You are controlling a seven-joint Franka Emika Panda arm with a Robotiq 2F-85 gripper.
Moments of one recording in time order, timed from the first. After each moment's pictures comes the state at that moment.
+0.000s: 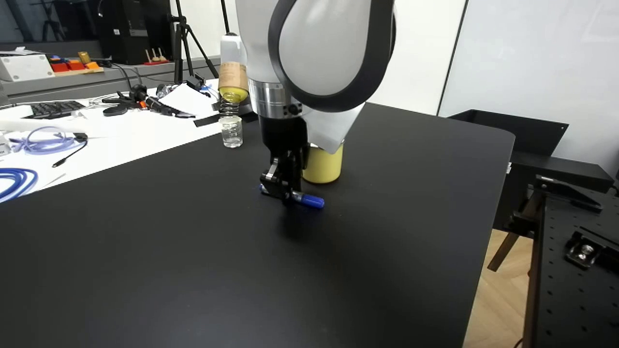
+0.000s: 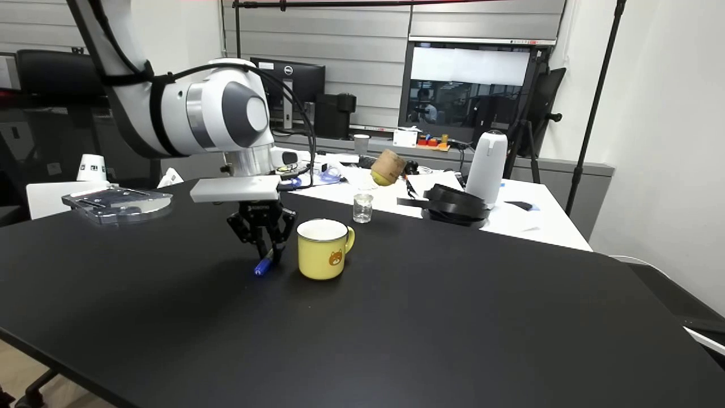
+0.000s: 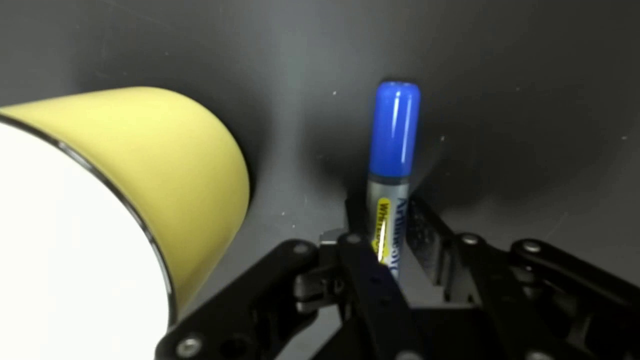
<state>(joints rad) 0.23 0.48 -0.11 -2.30 -0.26 2.84 0.08</state>
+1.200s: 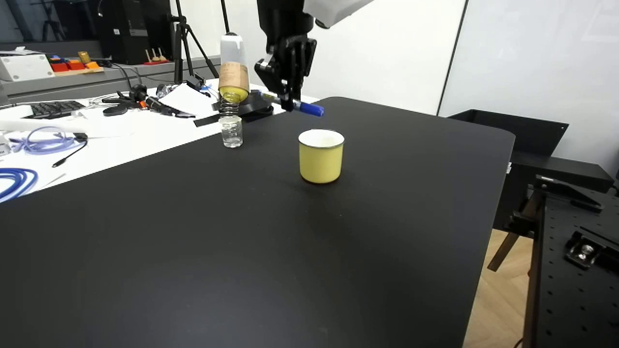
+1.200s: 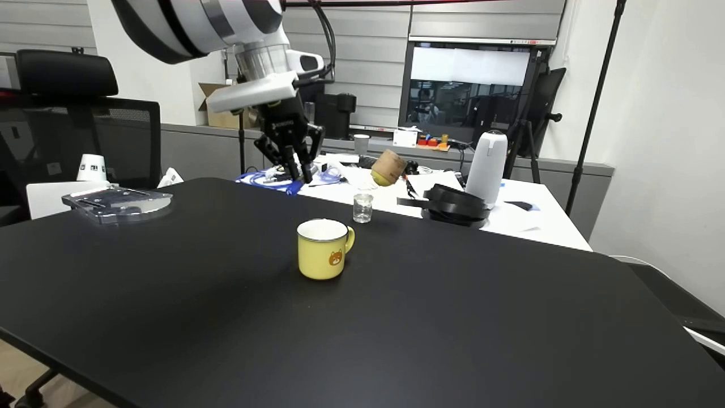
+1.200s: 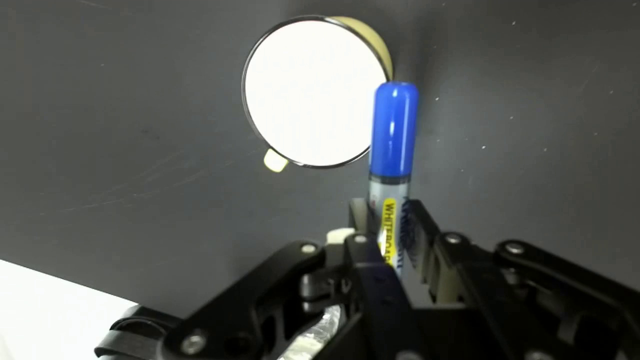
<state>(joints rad) 0.20 0.16 -0.15 -2.29 -0.41 2.62 0.23</state>
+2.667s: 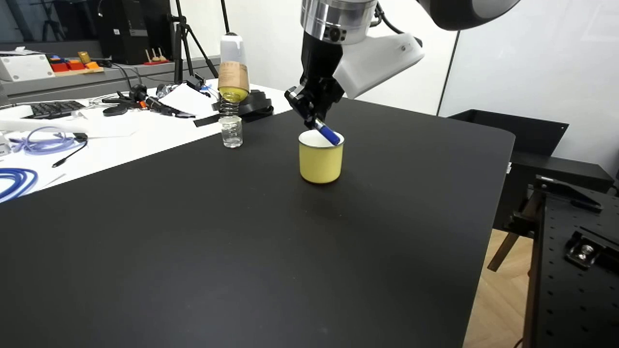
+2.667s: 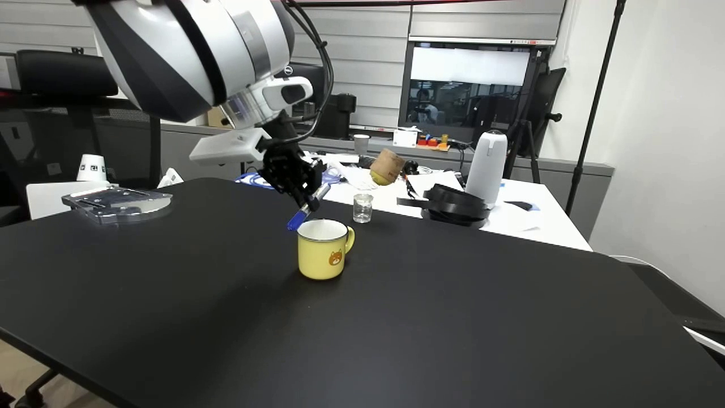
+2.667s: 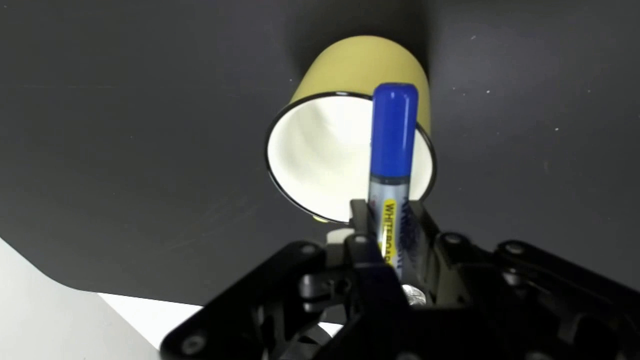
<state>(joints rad) 0.24 0.17 -0.33 -2.46 -1.14 2.95 1.15</state>
